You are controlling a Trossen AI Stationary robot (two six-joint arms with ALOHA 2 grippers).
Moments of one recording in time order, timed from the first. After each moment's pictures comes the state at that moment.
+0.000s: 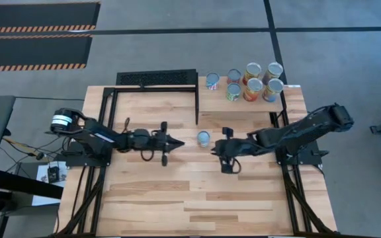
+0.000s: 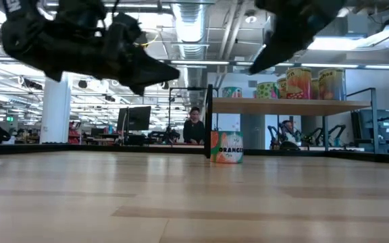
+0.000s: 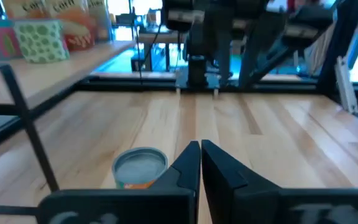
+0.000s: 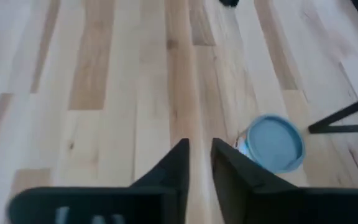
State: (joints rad) left arm -0.02 1.56 0.40 1.07 -0.07 -0.01; right arm 0.23 1.37 0.92 -0.31 0.28 0.15
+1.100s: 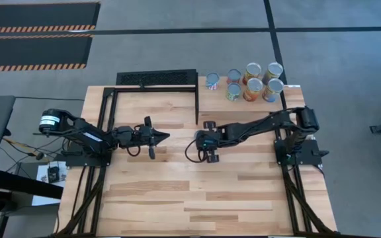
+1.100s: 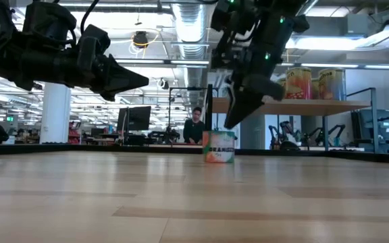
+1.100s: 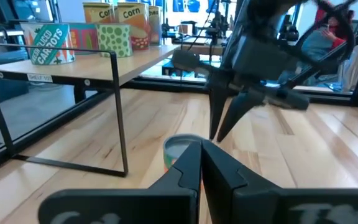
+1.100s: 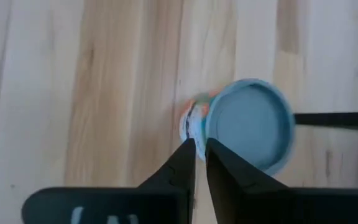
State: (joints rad) left arm 0.07 1.41 0.14 1.23 -0.12 -0.04; right arm 0.03 1.78 1.18 -0.49 0.26 -0.16
